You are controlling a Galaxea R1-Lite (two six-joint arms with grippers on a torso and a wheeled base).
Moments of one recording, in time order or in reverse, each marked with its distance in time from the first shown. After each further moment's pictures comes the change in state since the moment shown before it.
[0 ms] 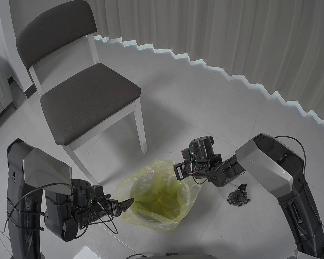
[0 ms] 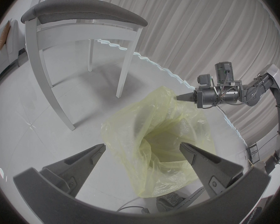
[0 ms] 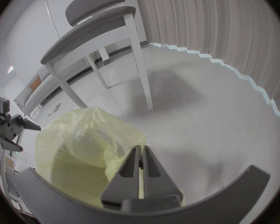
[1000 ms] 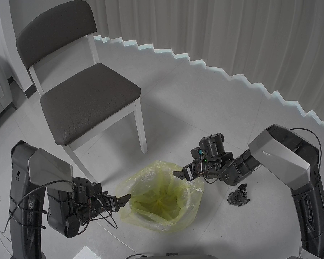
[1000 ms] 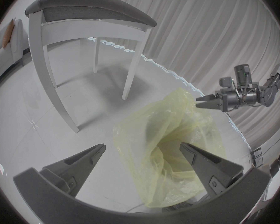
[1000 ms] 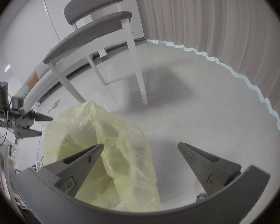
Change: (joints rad) left arm 0.041 0.053 -0.072 0.000 0.015 0.003; right arm -0.025 -0.141 0.206 -0.013 -0.015 -0.025
